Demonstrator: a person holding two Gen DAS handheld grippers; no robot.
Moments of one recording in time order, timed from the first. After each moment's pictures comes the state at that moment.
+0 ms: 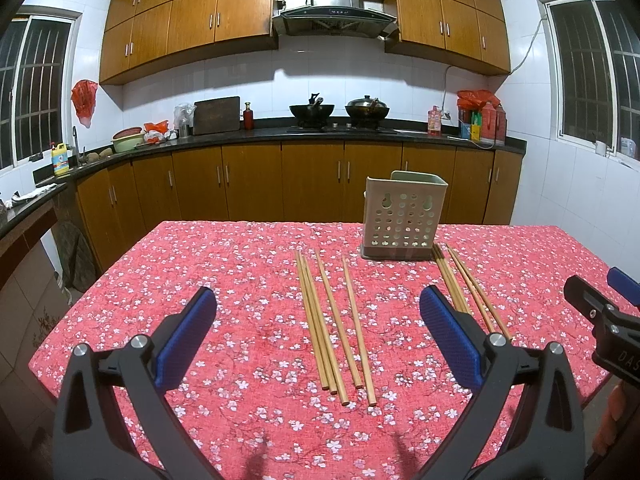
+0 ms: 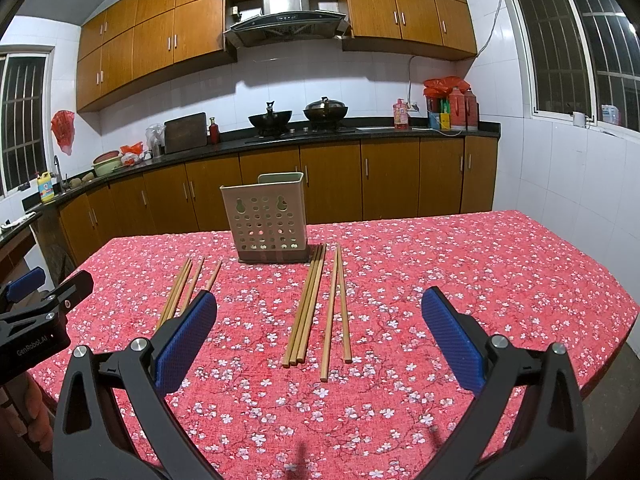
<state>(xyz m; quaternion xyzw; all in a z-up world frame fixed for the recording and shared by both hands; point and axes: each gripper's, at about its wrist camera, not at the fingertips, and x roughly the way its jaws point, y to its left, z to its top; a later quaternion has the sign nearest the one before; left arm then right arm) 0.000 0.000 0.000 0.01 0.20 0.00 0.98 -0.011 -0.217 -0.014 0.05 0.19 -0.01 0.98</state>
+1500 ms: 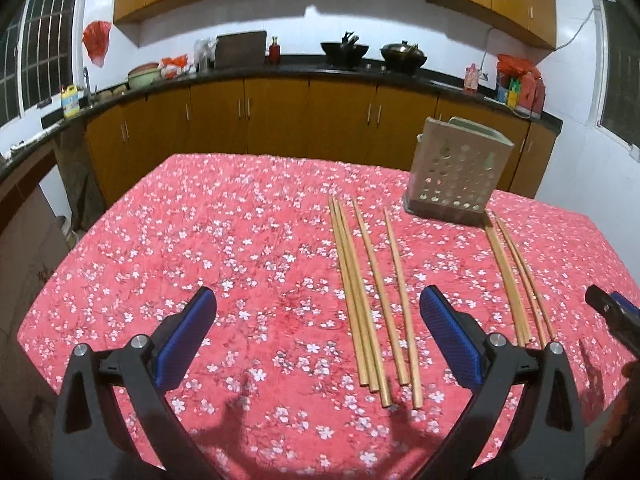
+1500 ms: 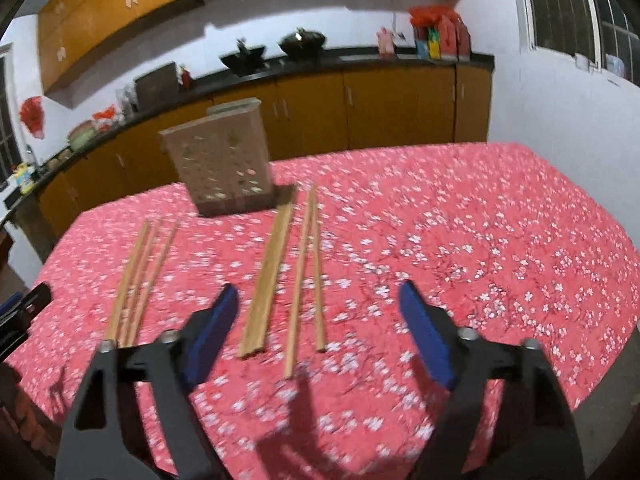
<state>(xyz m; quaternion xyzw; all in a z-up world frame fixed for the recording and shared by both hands) 0.073 0.036 -0.049 -0.04 0.32 0.04 0.95 0.080 -0.251 -0.061 0.09 0.34 -0.04 0.94</state>
